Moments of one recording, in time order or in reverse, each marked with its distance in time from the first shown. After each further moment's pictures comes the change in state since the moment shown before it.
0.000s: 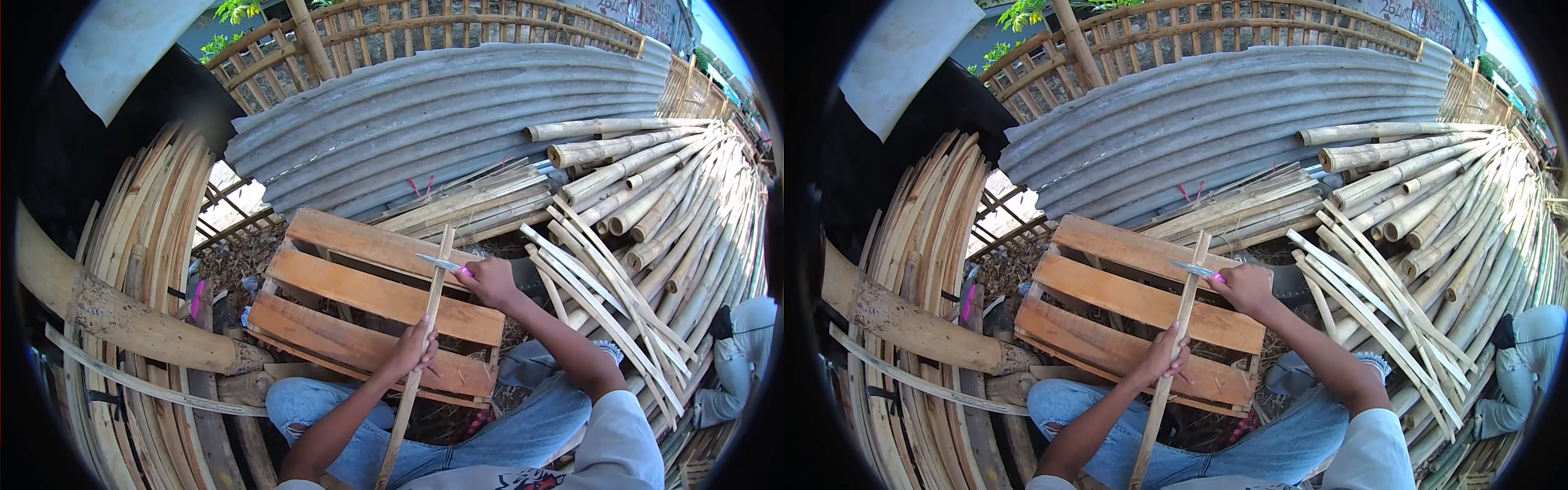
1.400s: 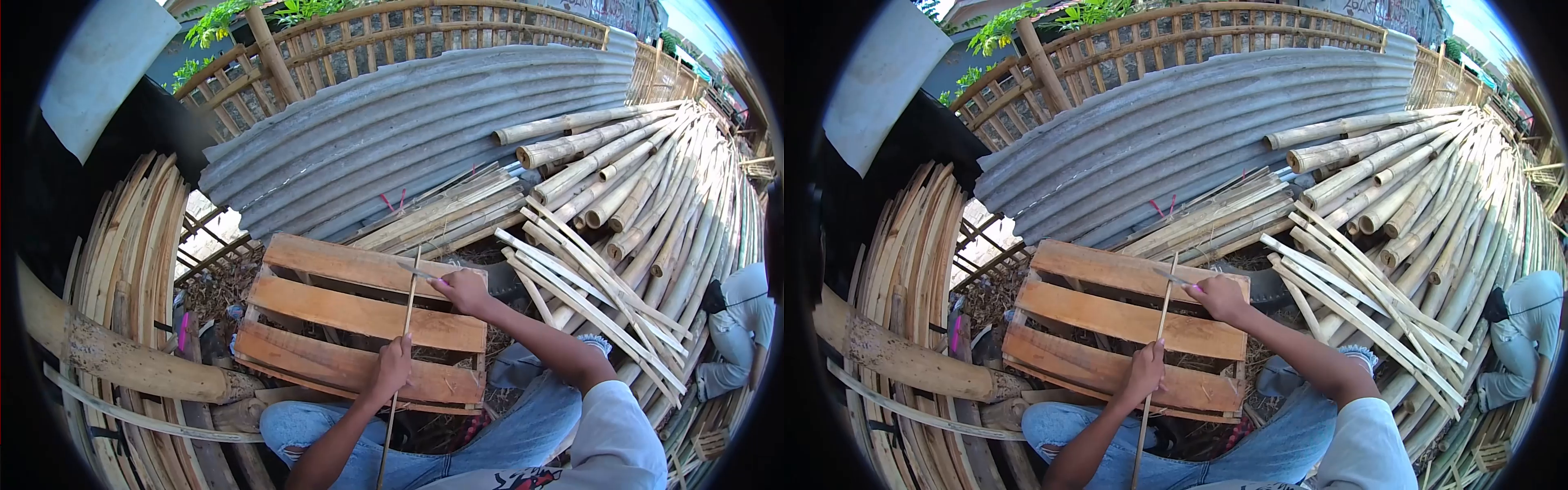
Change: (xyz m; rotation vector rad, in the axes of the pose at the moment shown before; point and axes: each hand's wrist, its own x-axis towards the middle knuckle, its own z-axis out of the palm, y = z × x) left_hand 0.001 0.003 0.008 0.596 0.384 -0.046; right_hand 0.004 0.011 0.020 0.121 -0.118 0.218
